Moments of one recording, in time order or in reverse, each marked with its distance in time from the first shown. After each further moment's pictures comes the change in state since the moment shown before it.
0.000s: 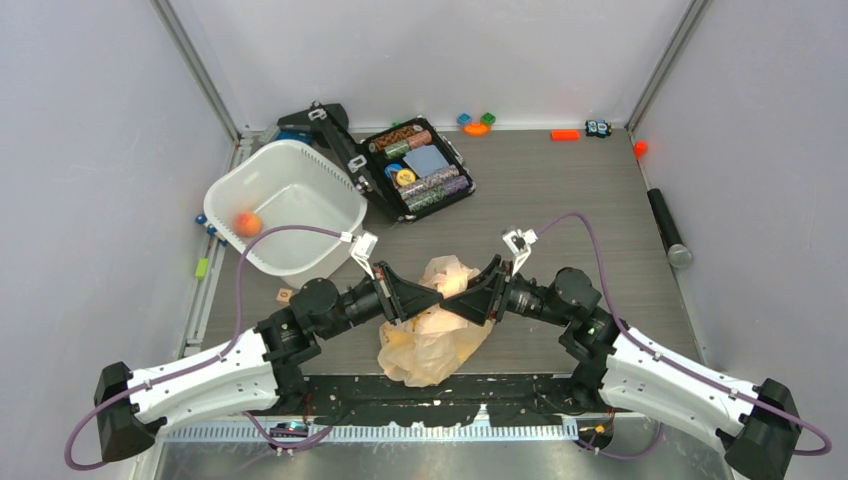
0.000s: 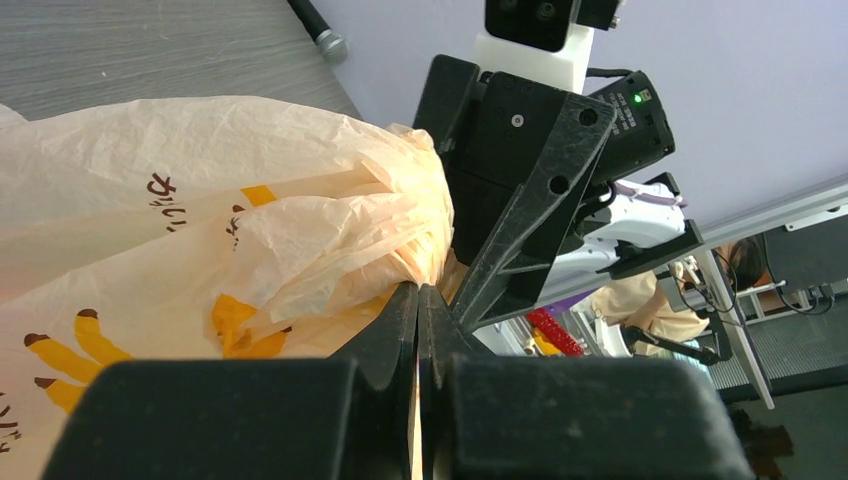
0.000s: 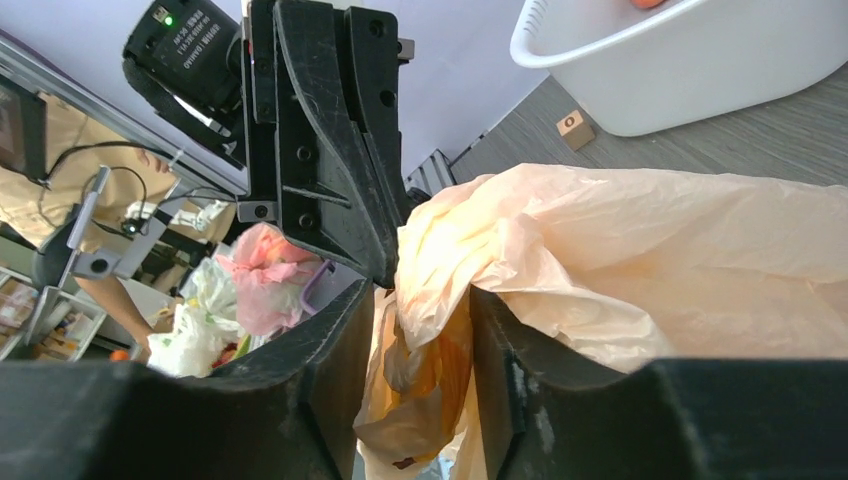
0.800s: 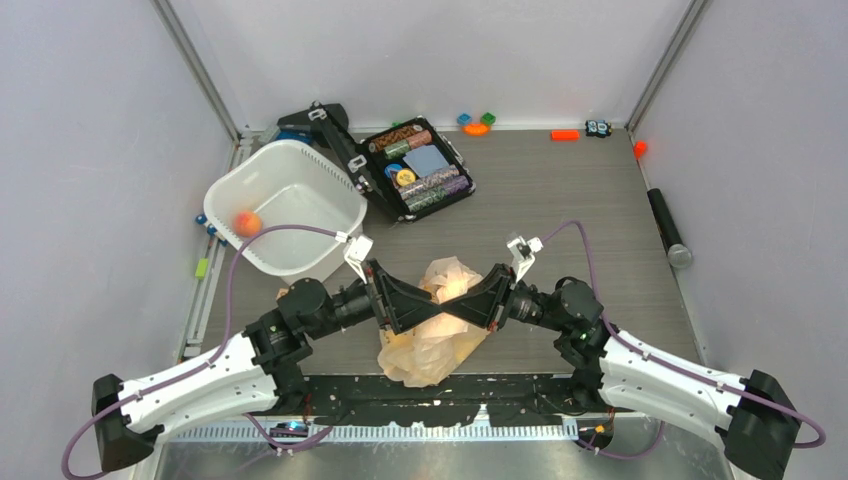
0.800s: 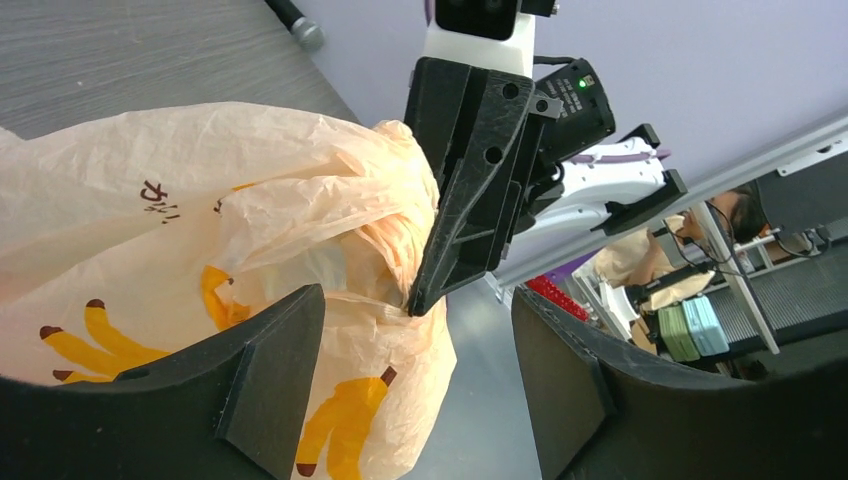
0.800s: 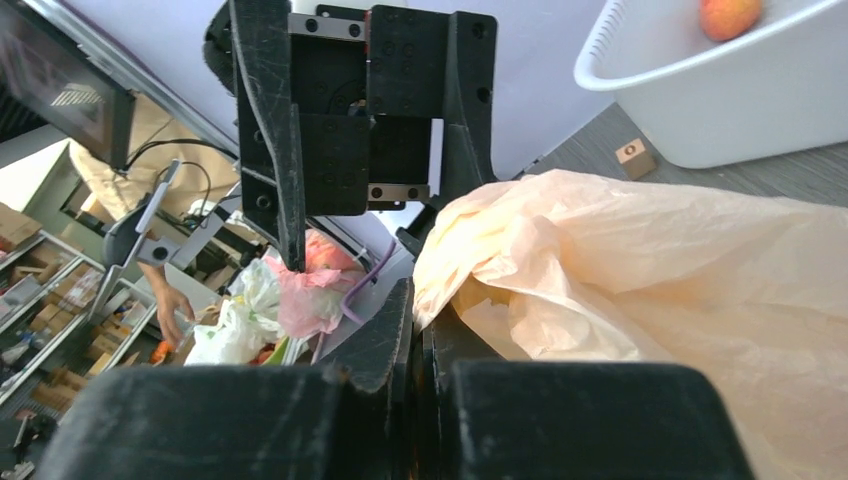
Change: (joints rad) left arm 0.031 -0.074 0.008 -0.076 0.093 0.074; right arm 0.023 0.035 -0.103 0.272 -0.026 0.061
